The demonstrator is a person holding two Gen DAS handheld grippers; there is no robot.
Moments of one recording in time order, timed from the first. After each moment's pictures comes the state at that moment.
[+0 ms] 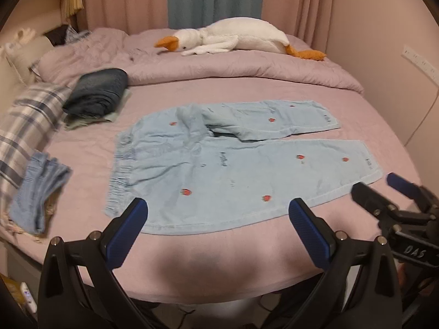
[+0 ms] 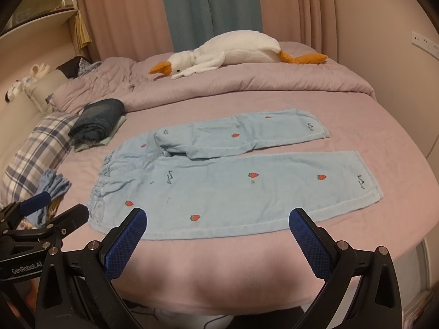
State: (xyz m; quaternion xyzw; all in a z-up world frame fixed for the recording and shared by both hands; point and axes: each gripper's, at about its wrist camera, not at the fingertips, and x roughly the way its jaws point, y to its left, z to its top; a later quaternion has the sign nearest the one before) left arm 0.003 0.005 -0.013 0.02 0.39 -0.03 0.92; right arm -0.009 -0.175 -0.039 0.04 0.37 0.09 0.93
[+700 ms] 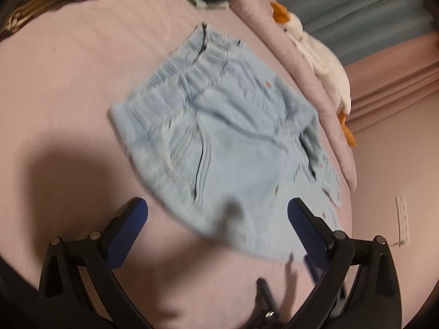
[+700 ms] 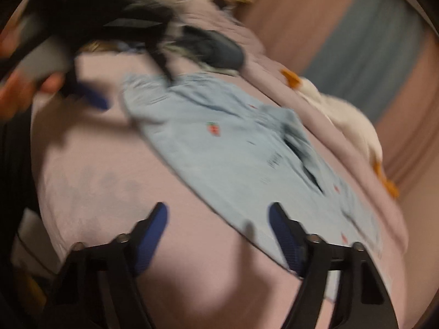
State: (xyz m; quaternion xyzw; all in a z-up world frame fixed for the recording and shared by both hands) left arm 0.055 0.179 -0.175 -0.42 0.40 0.00 0.82; right arm -0.023 -0.012 -0.197 -0.36 0.21 0.27 0.87
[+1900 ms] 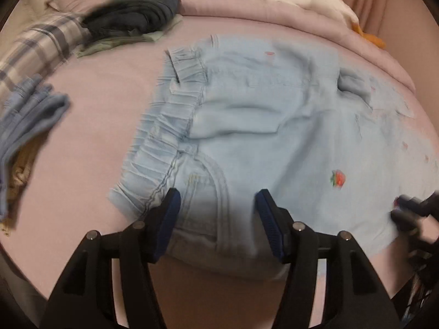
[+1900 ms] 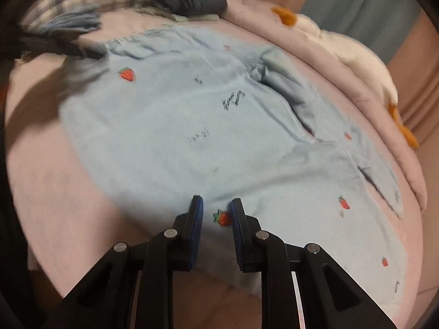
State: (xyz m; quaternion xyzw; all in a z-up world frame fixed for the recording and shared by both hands) left arm 0.076 0.167 -0.180 -0.05 0.45 0.03 0.89; right arm 0.049 -0.046 -0.190 -0.29 0.37 0.24 0.85
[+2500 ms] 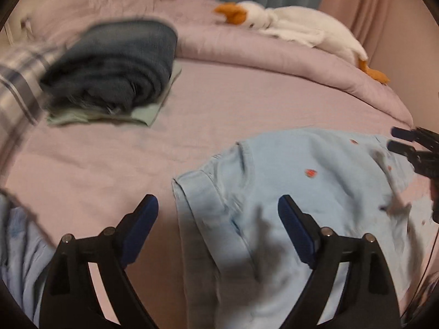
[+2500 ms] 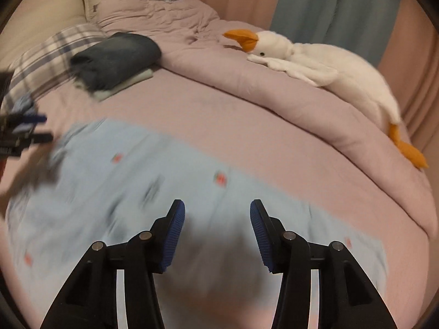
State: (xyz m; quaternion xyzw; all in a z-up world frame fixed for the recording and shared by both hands) left arm 0.241 0.253 -0.134 -0.08 0.43 -0.01 0.90; right arm 0.309 -0.038 -0.107 -0.21 0.36 0.26 0.87
